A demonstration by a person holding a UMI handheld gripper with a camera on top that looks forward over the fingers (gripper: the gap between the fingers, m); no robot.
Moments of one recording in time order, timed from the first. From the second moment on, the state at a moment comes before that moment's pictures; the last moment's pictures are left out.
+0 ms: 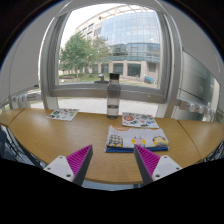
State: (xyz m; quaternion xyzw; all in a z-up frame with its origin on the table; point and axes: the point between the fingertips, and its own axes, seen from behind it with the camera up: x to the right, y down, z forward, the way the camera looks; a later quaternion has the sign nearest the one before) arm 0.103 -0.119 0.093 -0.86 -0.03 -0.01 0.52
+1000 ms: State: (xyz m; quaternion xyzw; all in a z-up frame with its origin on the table) arm 0.085 0.028 -0.003 -0.91 -0.05 0.06 0.42
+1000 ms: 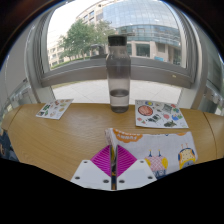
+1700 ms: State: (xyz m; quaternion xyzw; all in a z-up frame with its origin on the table) arm 0.352 0.018 0.020 -0.90 0.09 -0.03 0.43
